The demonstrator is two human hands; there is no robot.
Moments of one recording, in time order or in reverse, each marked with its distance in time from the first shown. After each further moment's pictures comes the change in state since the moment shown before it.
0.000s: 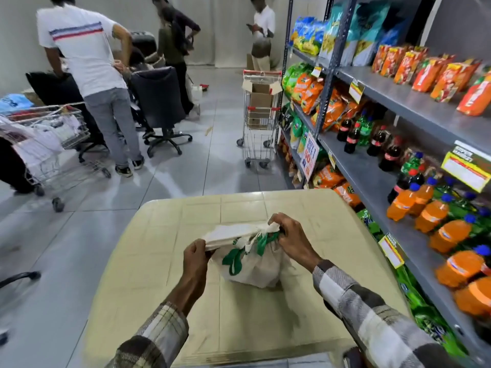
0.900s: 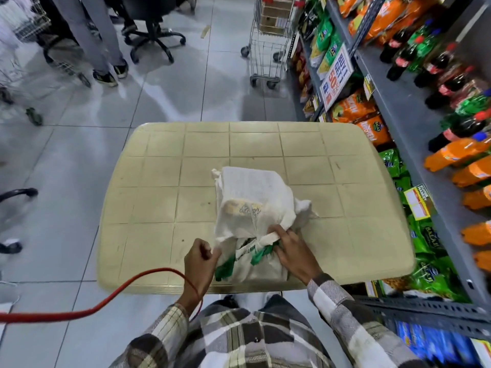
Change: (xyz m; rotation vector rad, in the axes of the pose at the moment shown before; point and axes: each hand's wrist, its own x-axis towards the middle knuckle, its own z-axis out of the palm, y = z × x) left_hand -0.031 -0.117 -0.107 0.659 0.002 -0.051; right_hand -0.107 0.035 0.122 -0.179 -0.370 0.288
